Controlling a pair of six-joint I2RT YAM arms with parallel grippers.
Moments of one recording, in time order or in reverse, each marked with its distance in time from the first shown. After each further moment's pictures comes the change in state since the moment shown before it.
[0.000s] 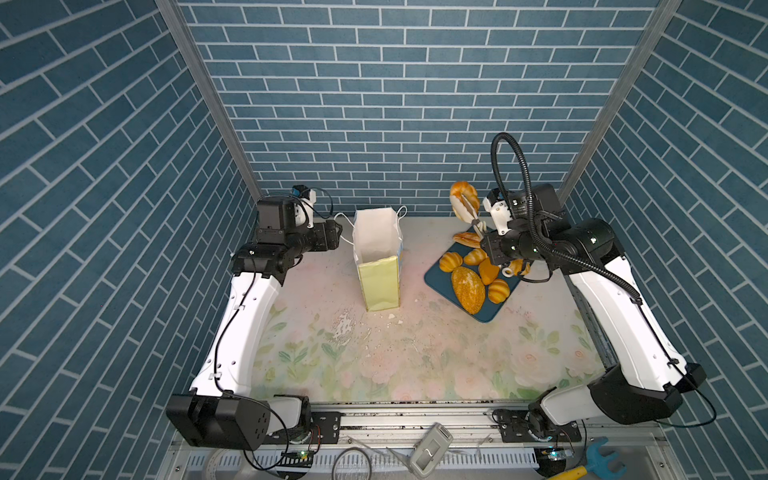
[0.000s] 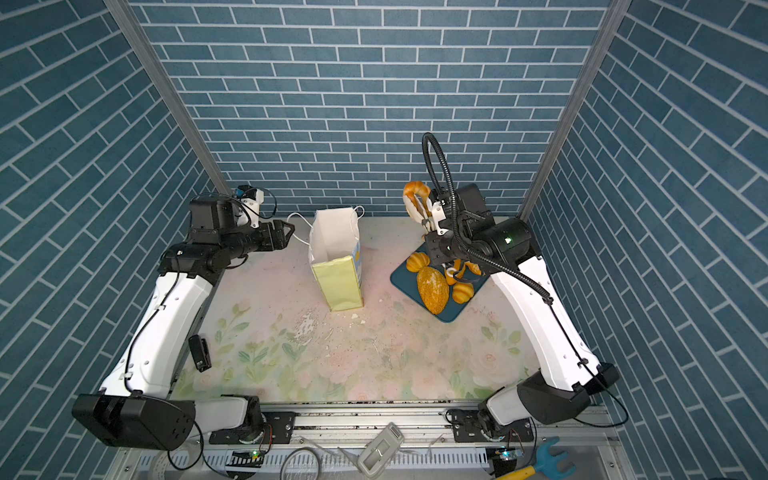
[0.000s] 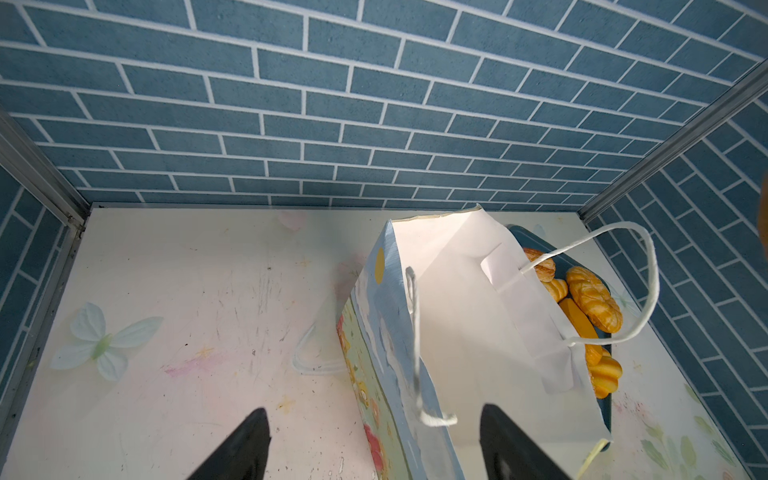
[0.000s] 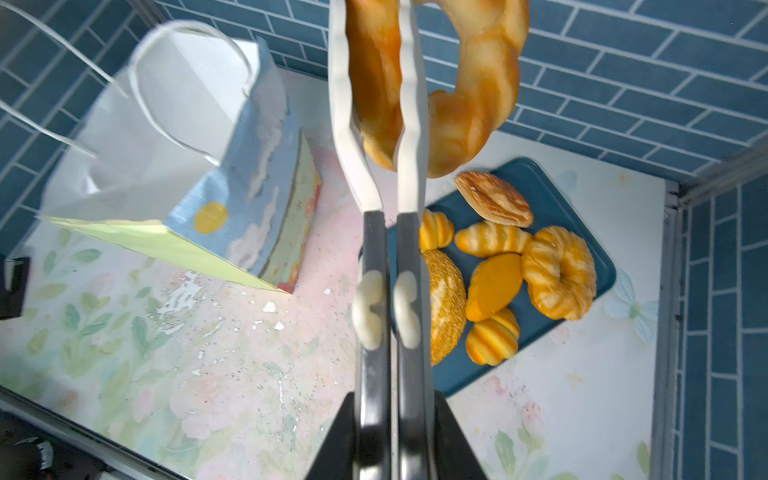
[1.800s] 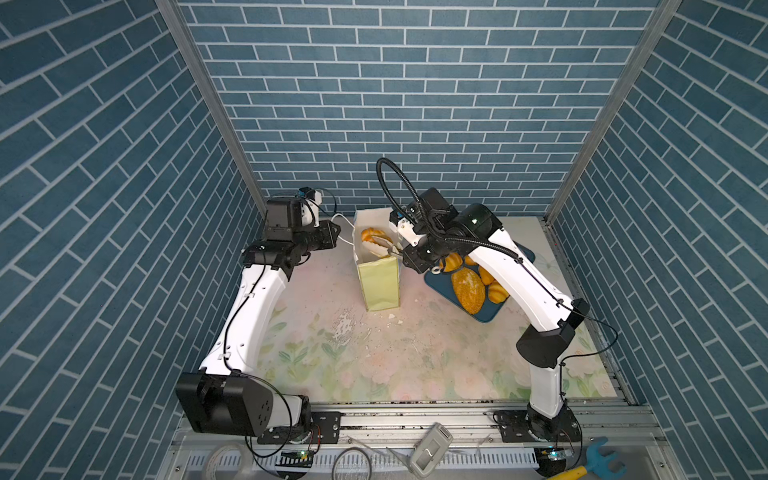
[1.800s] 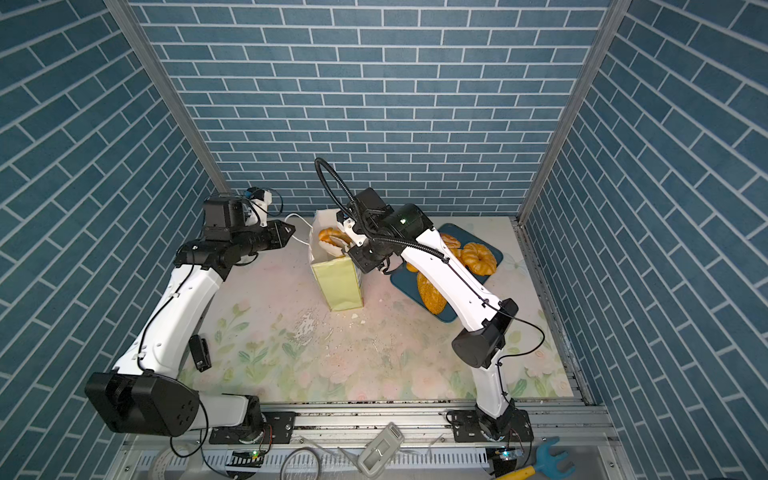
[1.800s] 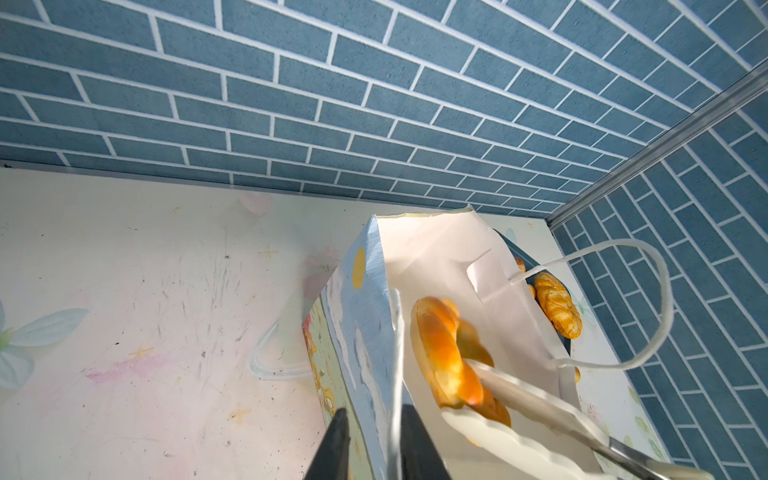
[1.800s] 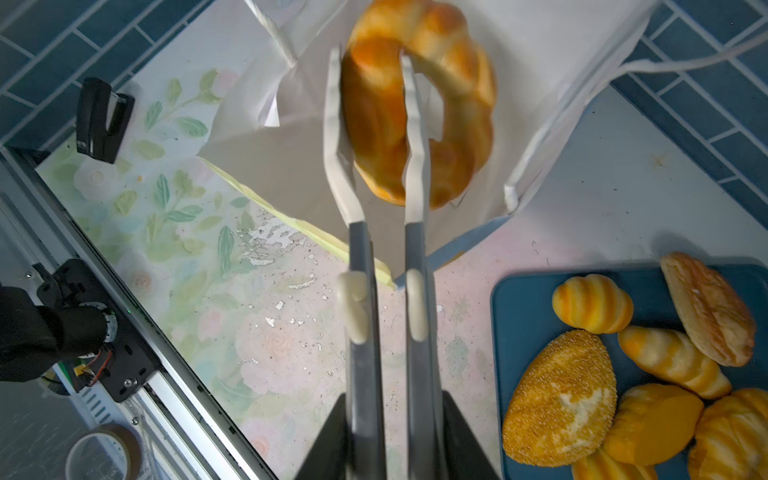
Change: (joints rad) left arm 0.000 0.063 -0.045 0.092 0.083 -0.101; right arm 0.265 0.491 0.384 -0.098 -0.109 -0.145
